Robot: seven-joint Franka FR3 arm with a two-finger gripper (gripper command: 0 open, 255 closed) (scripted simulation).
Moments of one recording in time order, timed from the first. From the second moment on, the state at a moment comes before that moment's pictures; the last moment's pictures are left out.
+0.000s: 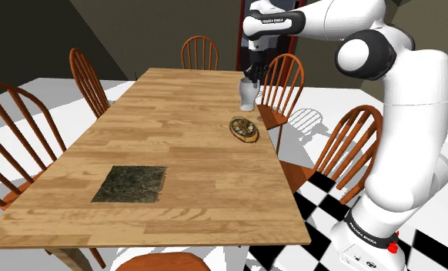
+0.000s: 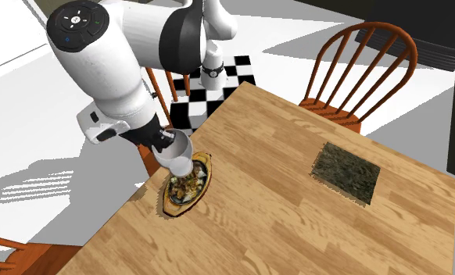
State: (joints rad) arm -0.24 0.42 0.02 -1.28 -0.09 1.62 -0.02
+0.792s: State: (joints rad) arm -0.24 0.42 0.02 -1.44 -0.09 1.78 0.00
